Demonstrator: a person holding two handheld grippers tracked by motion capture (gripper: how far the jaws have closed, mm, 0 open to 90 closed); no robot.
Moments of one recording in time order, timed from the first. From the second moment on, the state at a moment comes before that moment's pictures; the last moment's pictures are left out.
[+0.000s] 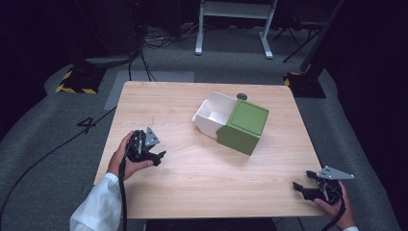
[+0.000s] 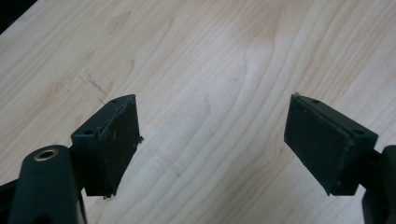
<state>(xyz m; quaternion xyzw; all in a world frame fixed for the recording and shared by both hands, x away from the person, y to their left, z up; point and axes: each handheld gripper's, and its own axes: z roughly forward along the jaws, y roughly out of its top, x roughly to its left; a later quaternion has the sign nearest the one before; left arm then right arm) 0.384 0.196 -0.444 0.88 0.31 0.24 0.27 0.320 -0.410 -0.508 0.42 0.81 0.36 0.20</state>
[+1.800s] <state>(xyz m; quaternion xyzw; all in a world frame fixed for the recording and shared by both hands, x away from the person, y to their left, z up) 0.327 0.238 -0.507 0.84 0.39 0.16 0.34 0.318 -0.409 -0.508 0.42 0.81 0.36 0.20</state>
